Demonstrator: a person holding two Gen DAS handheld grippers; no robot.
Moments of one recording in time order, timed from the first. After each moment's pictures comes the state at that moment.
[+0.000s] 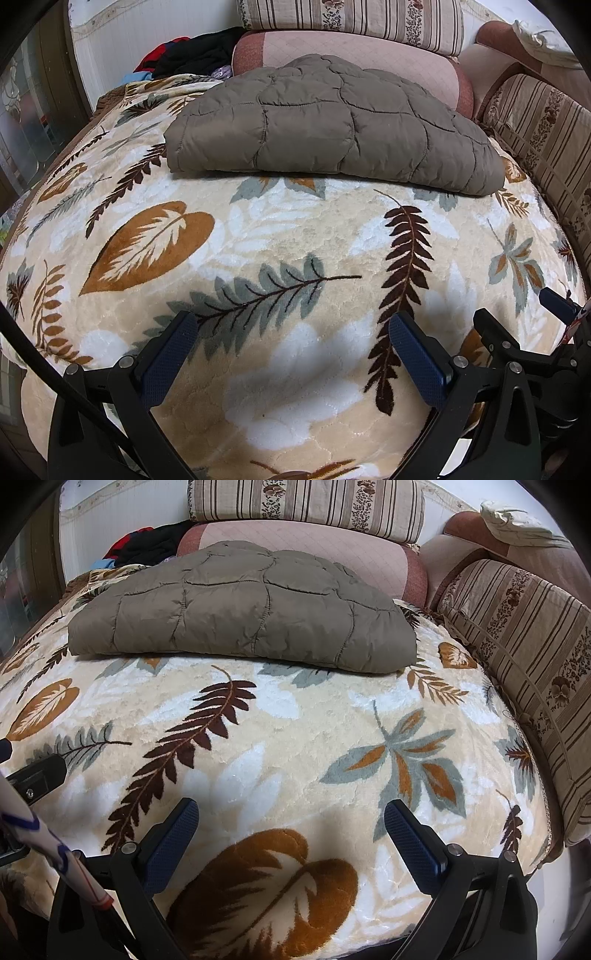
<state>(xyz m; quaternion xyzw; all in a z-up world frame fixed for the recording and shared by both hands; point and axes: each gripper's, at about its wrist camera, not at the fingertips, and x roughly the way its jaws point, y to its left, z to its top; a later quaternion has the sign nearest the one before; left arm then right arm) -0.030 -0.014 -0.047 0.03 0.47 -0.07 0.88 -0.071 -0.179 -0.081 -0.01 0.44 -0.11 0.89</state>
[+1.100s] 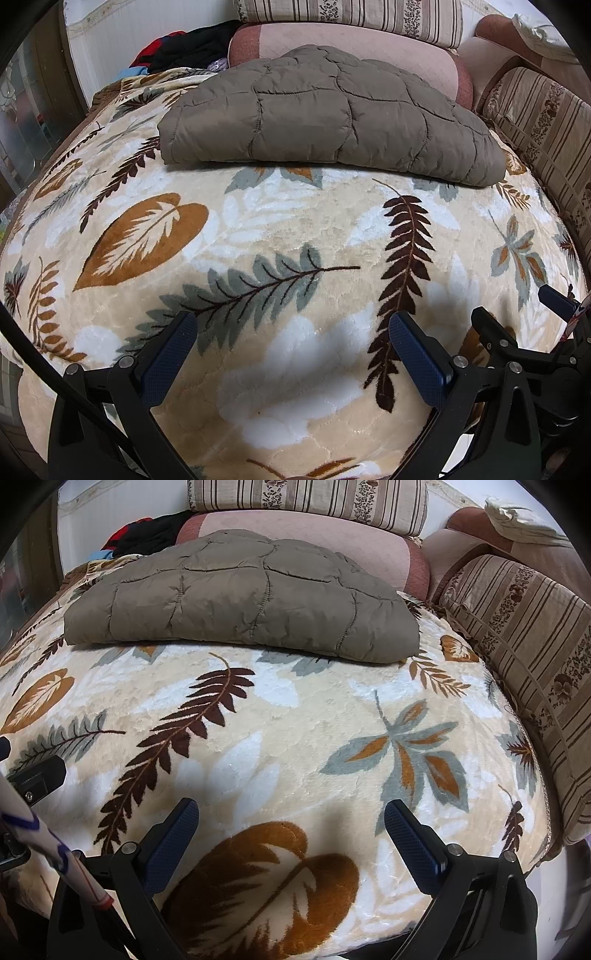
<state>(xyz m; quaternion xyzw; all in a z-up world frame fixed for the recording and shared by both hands) -0.029 -0.017 -0.055 0.04 0.48 -0.07 0.87 -0.068 -0.182 -0.088 -0.01 0.45 -0.11 0.88</state>
